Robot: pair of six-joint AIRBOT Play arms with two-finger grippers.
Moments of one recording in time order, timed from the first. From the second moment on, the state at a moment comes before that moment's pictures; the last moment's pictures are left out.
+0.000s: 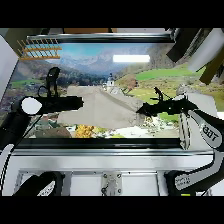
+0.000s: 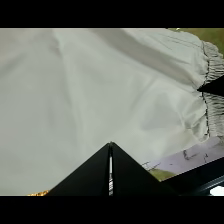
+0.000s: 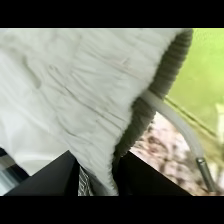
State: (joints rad) left arm -0.20 -0.99 0.93 1.08 -0.89 -1.50; right arm -0.08 -1.72 1.04 -0.53 1.07 0.95
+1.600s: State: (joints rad) left arm -0.20 -0.99 0.93 1.08 -0.90 -1.49; right arm -0.93 -0.89 0.98 -1.34 1.33 1.66
